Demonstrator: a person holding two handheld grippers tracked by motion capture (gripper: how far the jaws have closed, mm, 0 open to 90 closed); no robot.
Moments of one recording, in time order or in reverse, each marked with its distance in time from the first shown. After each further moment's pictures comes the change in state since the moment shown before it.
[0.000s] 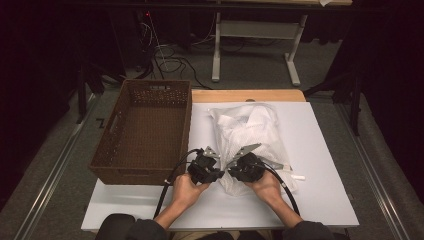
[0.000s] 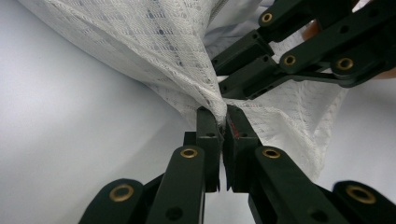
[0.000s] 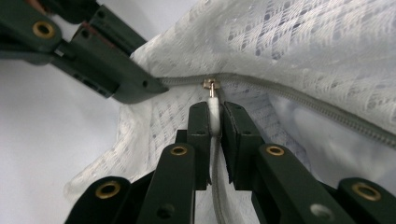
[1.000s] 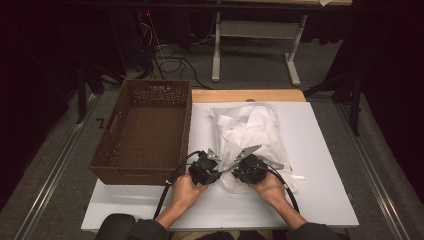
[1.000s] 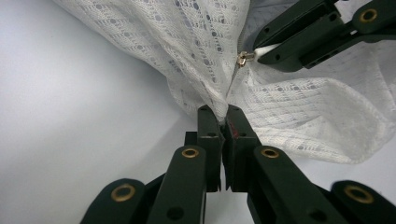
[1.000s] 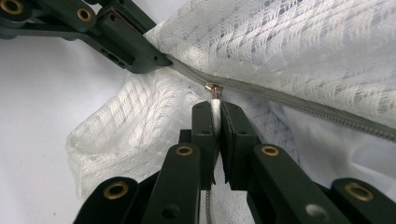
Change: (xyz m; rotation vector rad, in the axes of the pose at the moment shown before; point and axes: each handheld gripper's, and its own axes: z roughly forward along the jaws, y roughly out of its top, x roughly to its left) left arm 0.001 -0.005 0.013 0.068 0.089 0.035; right arm 0.002 -0.005 -0.007 0.060 -0.039 -0.052
